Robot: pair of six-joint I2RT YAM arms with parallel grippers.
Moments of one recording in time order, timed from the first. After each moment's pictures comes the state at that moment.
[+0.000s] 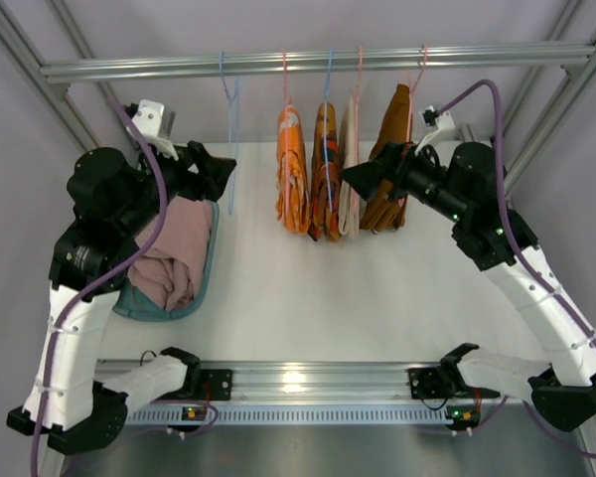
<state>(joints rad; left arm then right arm) -0.36 1.07 1.65 -0.67 0.07 -0.15 0.56 1.12 1.39 -0.33 -0.23 0.48</state>
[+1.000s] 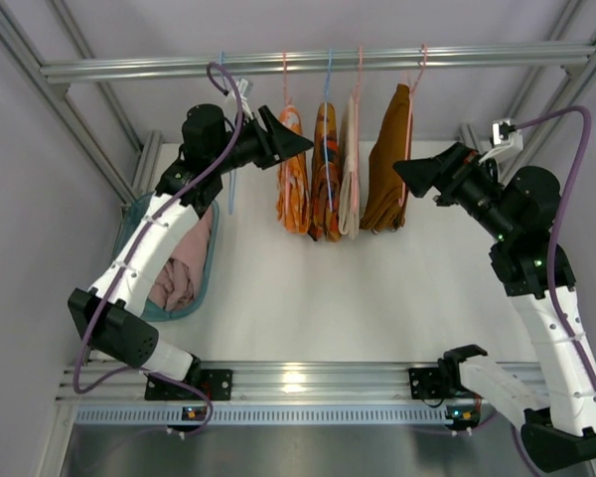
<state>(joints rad) -0.40 1.49 1.60 -0.22 0.53 -0.79 0.23 0.90 1.24 -0.31 -0.32 0.65</state>
